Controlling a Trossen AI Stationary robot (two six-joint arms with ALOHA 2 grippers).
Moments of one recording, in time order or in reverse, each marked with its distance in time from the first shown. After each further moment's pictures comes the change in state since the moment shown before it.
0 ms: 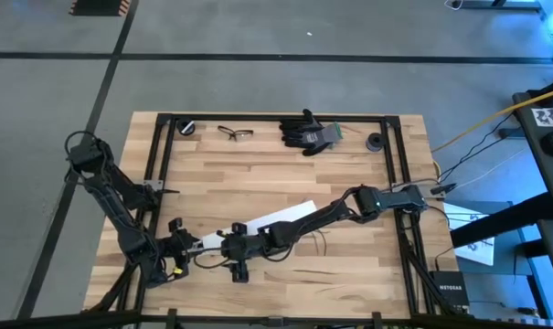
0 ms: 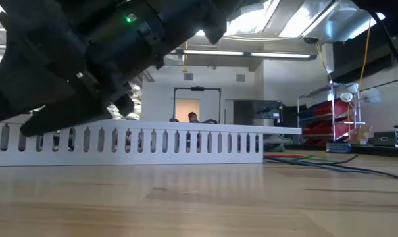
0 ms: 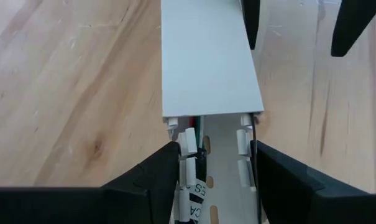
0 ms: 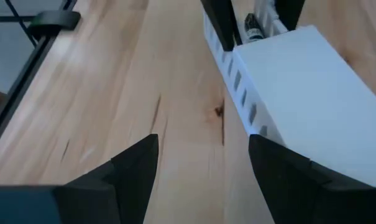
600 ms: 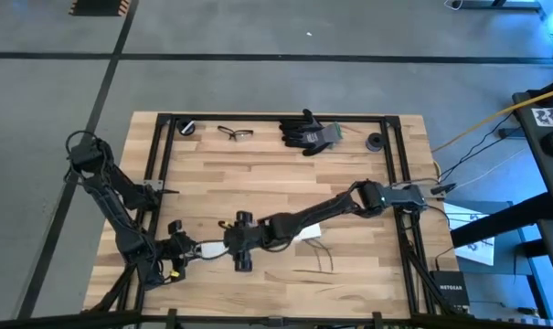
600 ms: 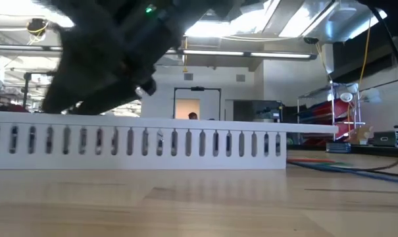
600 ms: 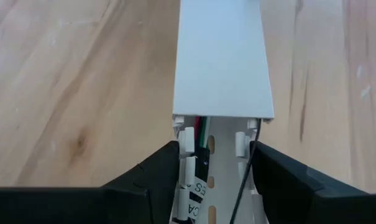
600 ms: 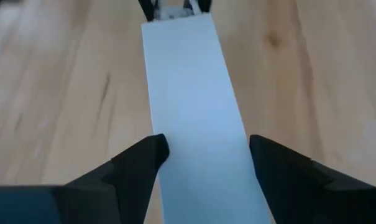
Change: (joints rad) left arm -0.002 0.001 0.002 0.015 0.006 0.012; right arm -0.024 -0.071 0.025 -0.240 0.064 -0.043
